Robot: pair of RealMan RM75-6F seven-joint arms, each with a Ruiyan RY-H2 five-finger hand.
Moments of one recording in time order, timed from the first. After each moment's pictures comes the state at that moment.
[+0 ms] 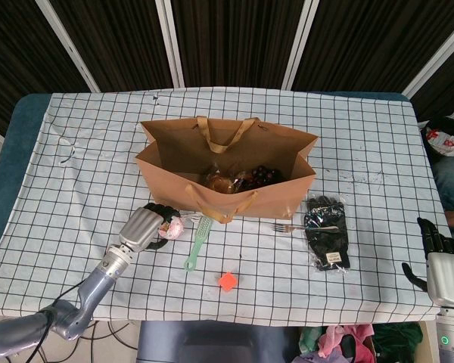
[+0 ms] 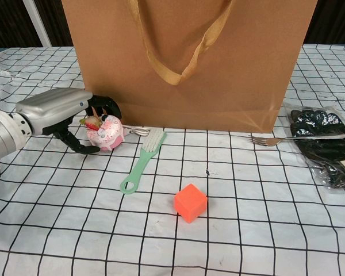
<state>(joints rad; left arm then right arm) -0.62 -1.65 -0.08 -1.30 1.47 1.06 0.12 0.04 -1.28 0.11 -1.41 -1.44 1.55 -0.11</state>
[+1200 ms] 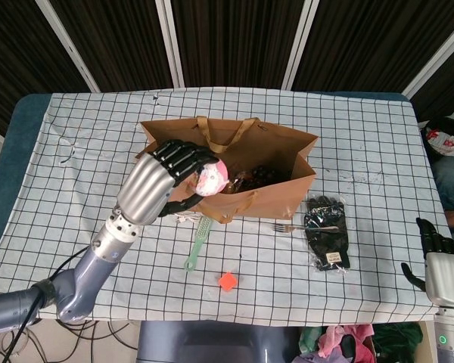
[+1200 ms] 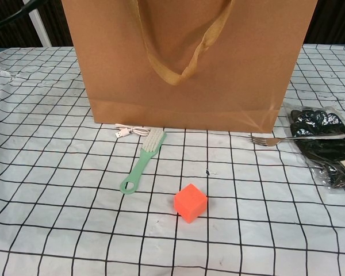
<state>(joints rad) -0.81 -1.40 -0.44 -1.78 1.55 1.26 0.20 0.04 -1.30 0.11 -1.41 -1.44 1.54 -0.13</state>
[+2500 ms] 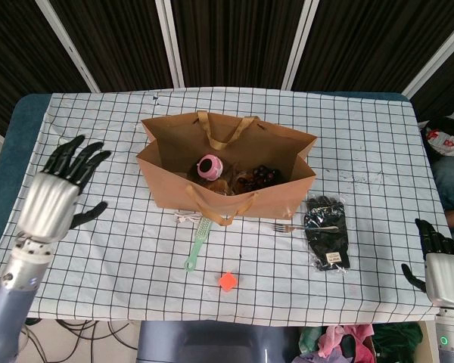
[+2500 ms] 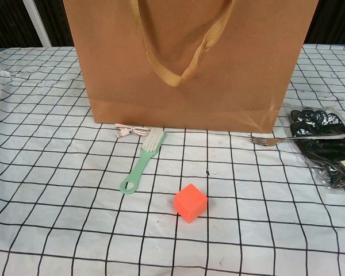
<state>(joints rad) -0.44 -1.02 -0.19 -2.01 1.51 1.47 0.39 0.04 -1.28 0.10 -1.41 -1.45 1.54 -0.13</state>
